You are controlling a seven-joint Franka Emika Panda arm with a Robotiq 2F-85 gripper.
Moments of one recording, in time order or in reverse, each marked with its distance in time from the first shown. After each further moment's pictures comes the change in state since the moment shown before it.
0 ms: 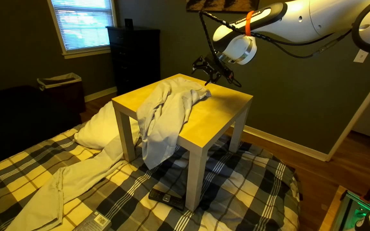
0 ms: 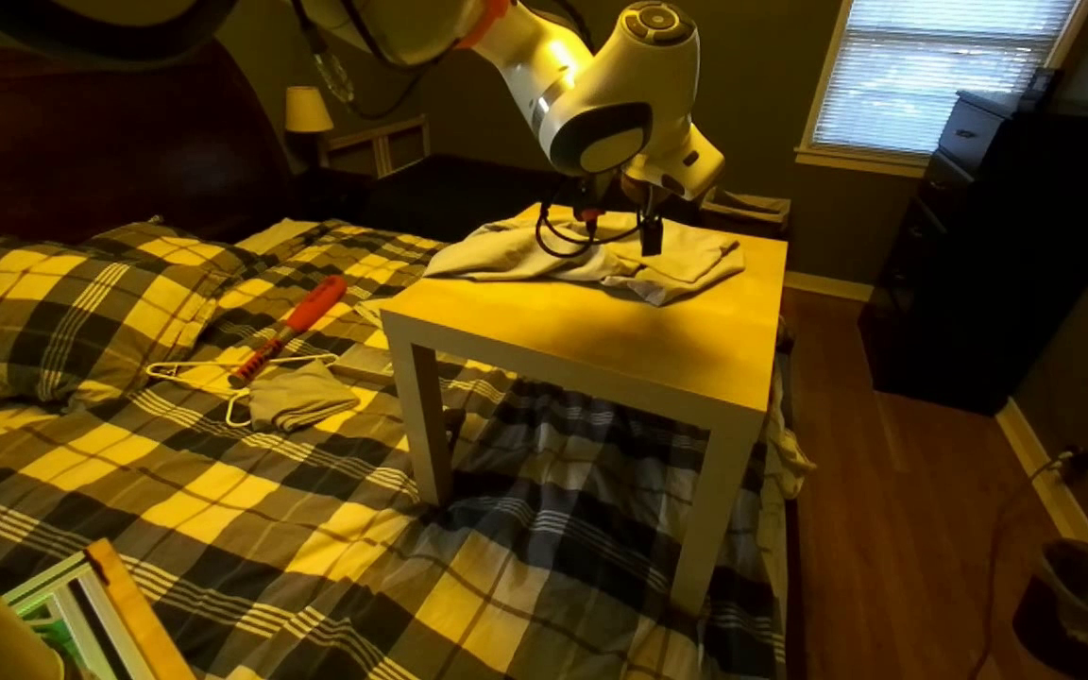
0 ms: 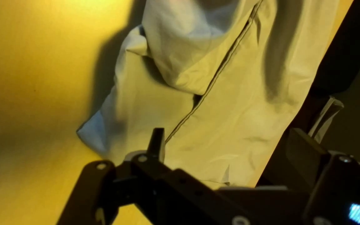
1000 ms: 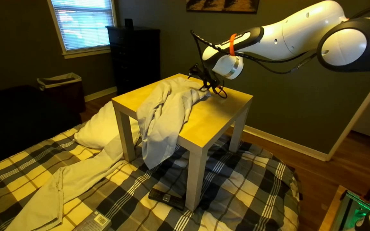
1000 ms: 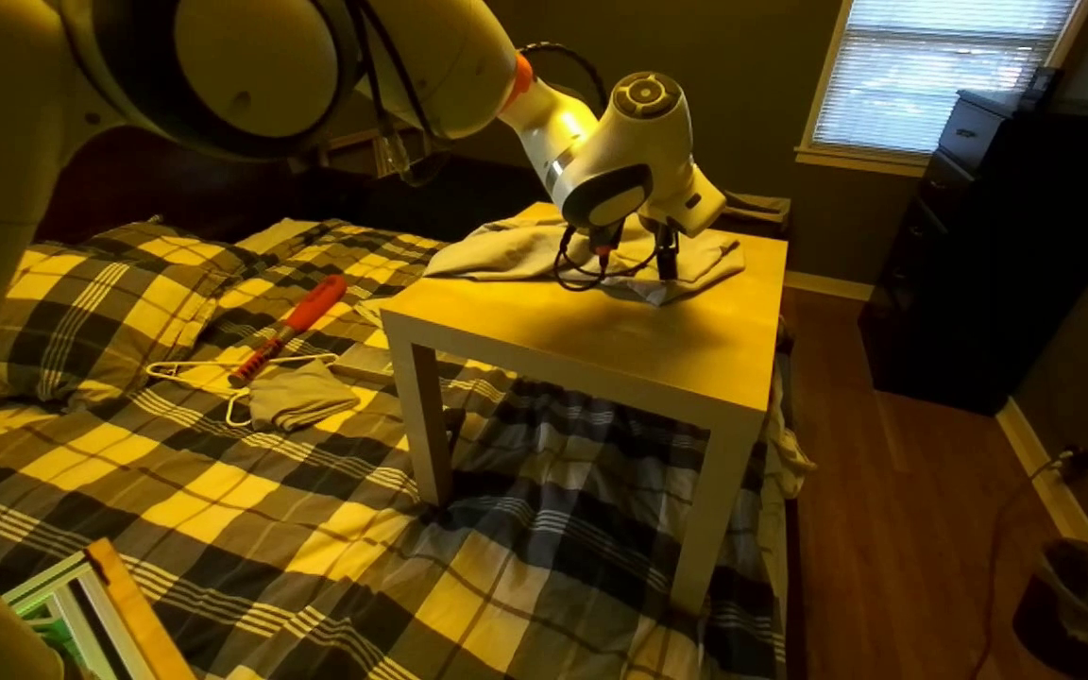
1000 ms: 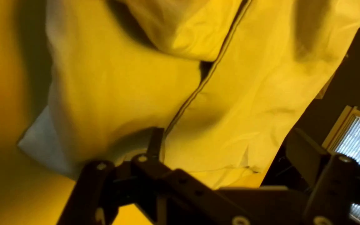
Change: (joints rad) arm 0.011 0.200 0.006 0.133 -0.007 0.221 0.095
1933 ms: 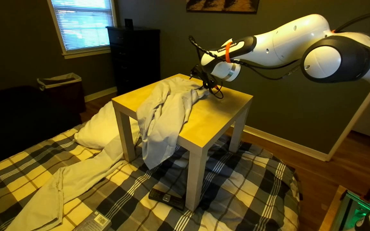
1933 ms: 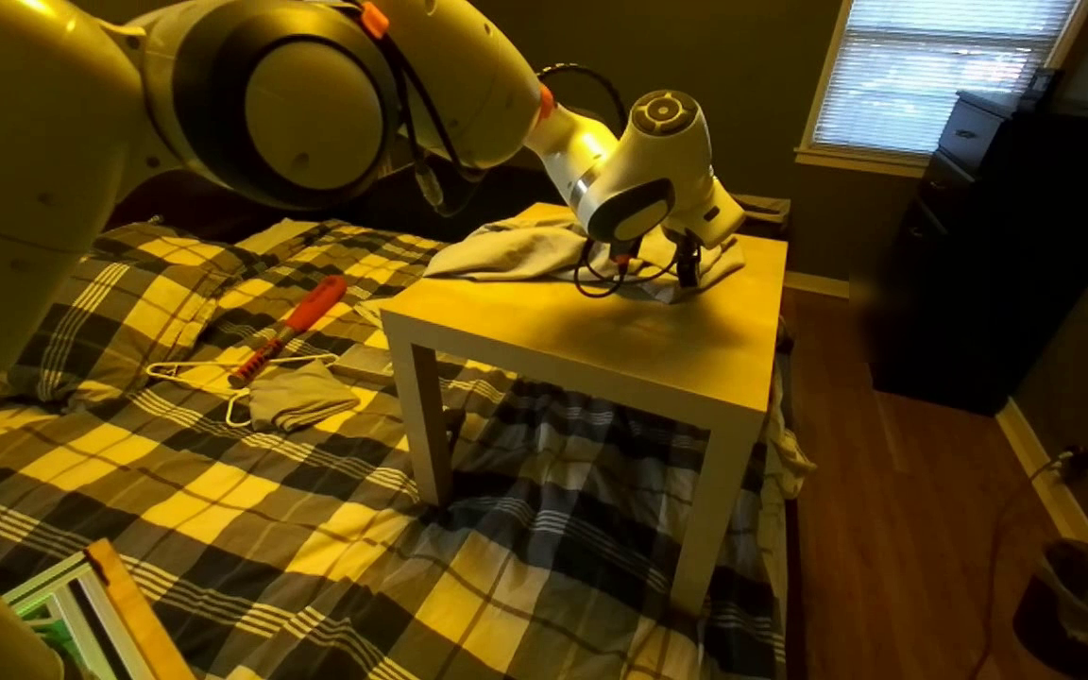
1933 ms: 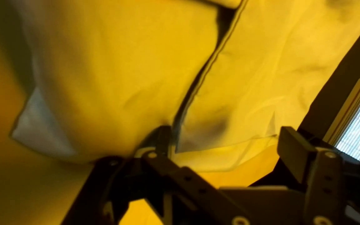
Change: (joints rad) arm 0.000 0.113 -0.043 0.141 -0.039 0.003 0.110
